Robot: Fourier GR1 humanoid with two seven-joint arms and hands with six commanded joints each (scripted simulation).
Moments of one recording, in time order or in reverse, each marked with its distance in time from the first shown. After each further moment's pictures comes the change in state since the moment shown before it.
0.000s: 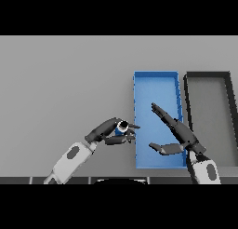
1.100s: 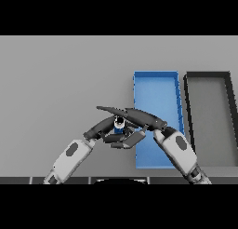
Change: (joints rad) left arm -0.014 -0.004 0.040 0.040 0.040 -0.092 -0.013; right arm -0.514 0.132 0.227 0.211 -0.044 0.125 0.274
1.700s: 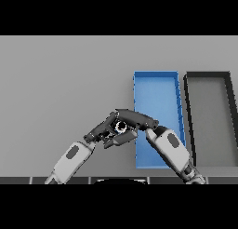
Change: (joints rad) left arm 0.032 -0.013 -0.009 -0.028 -0.041 0.018 -0.047; right arm -0.038 0.072 0.028 0.055 -0.020 0.006 -0.024
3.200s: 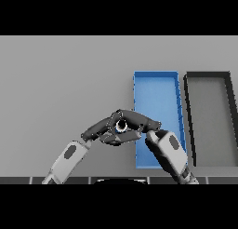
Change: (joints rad) left arm 0.008 0.025 0.039 0.015 -0.128 -0.048 0.138; right arm 0.045 0.078 -0.048 -0.056 -0.163 -0.033 0.048
